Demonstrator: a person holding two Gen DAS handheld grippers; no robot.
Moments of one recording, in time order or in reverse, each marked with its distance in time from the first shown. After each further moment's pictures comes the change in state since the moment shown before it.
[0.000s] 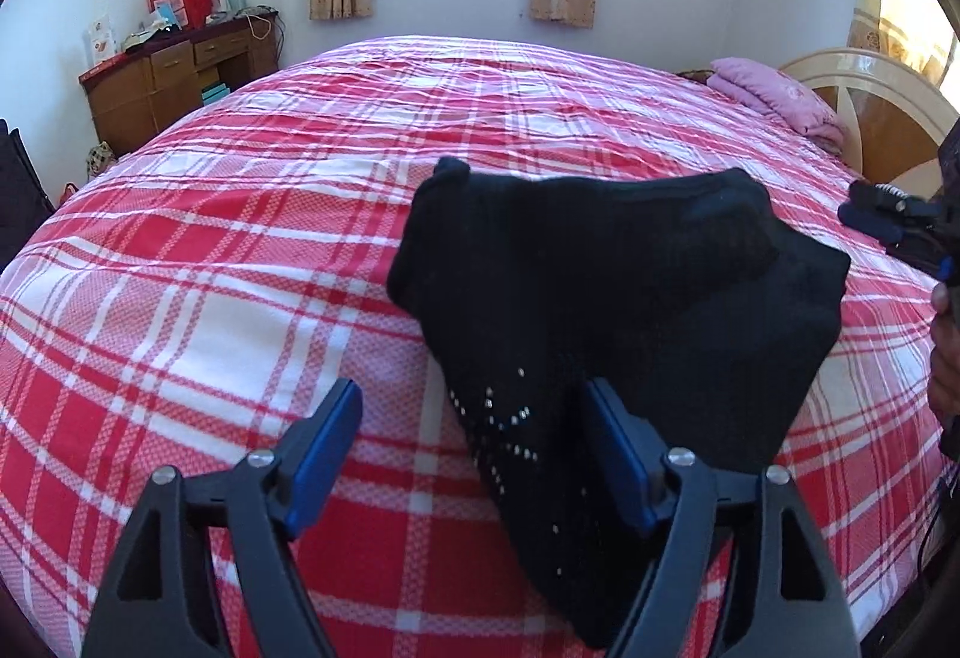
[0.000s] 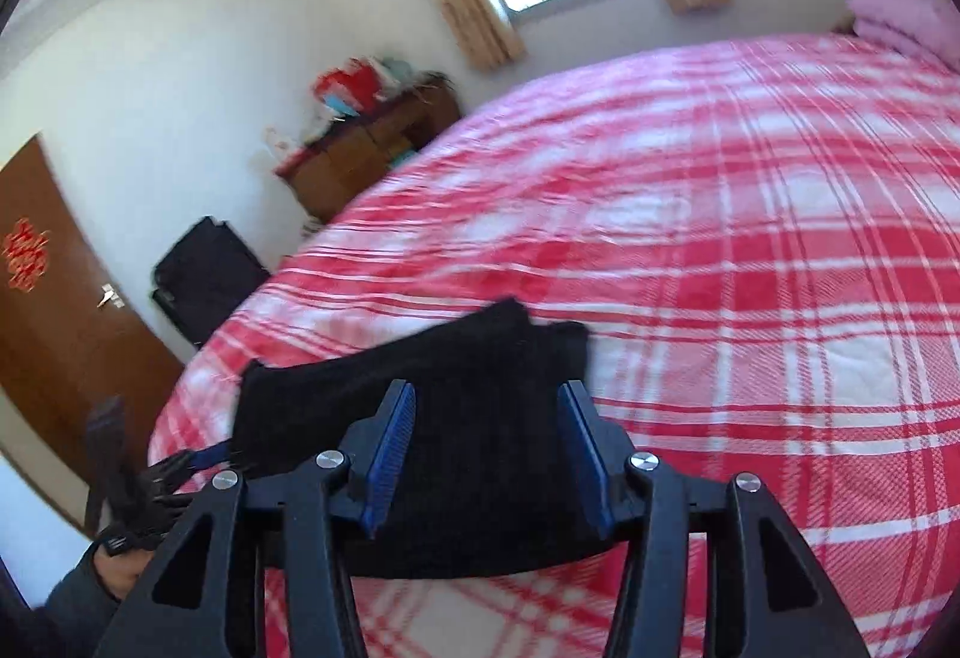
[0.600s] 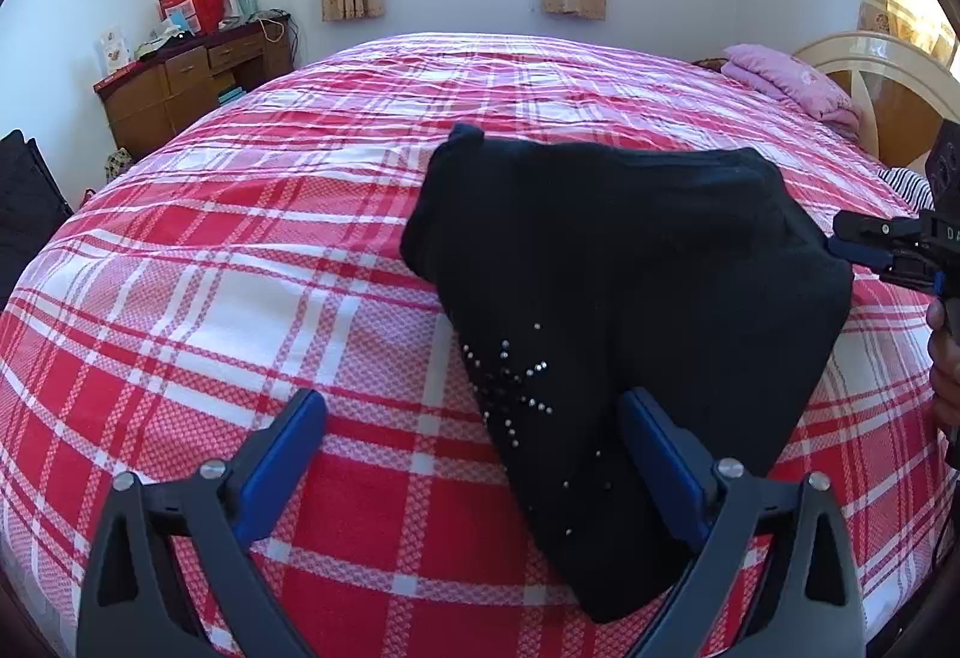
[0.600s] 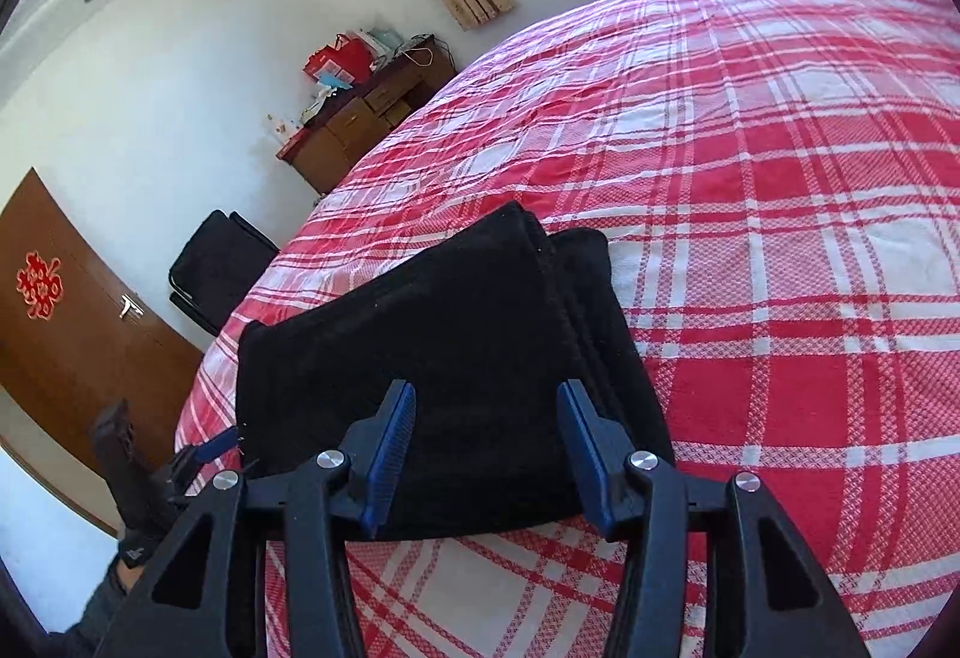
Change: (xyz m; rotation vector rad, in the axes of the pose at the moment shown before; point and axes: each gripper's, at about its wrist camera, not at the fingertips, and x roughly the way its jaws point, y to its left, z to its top) left arm -0.001 -0.004 -0.008 0.012 0.009 0.066; right arm 0.027 -0.033 -0.023 0.131 0.102 -0.035
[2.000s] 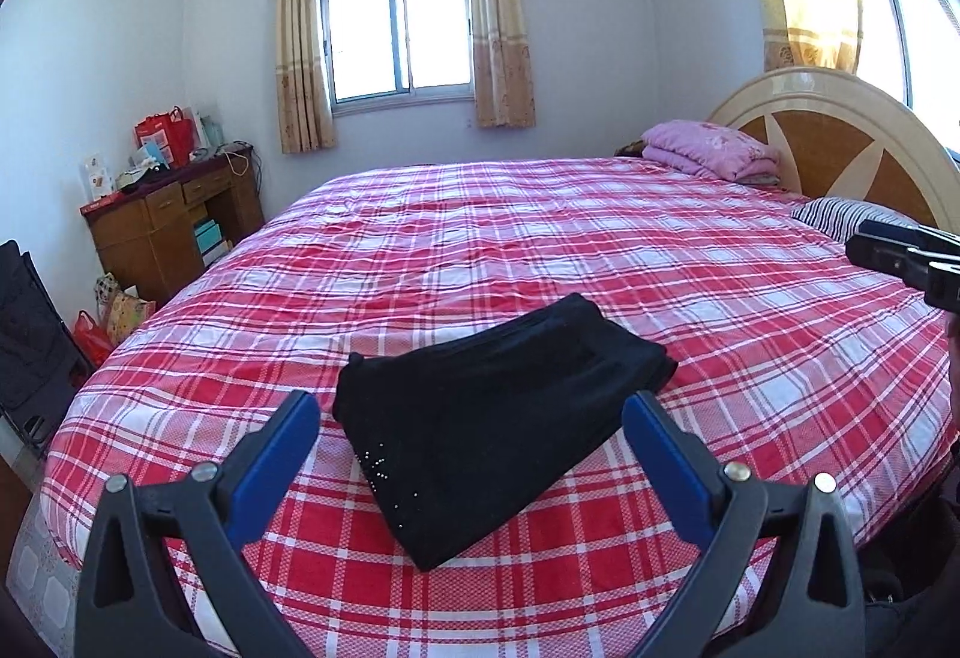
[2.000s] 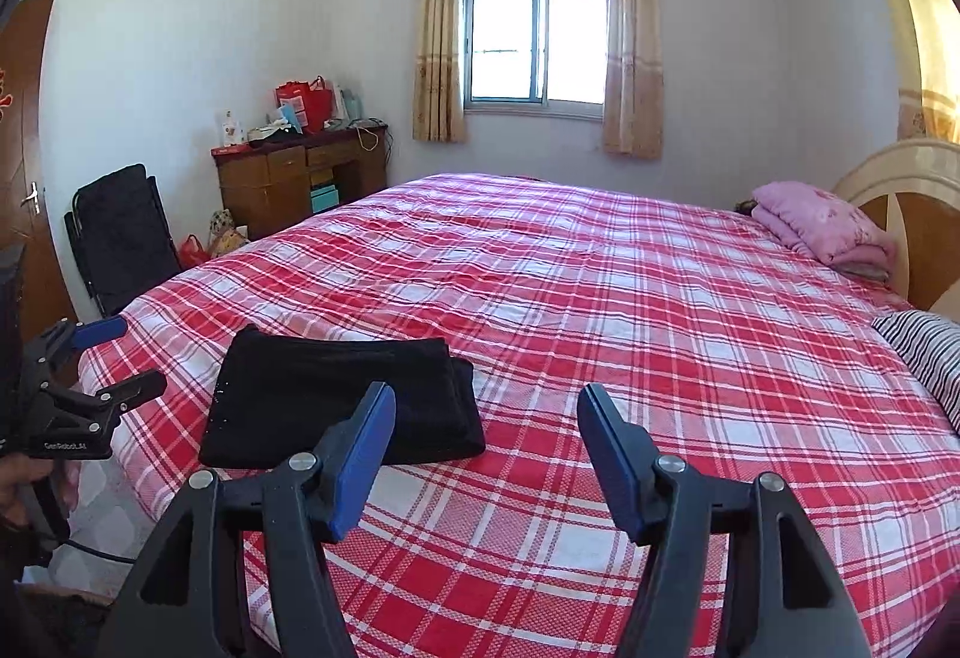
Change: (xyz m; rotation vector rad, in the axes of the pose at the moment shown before) left arm -0.144 -0.064 0.023 0.124 -0.277 -0.069; right arm -0.208 0.118 -0.037 -0.396 -0.296 -0.448
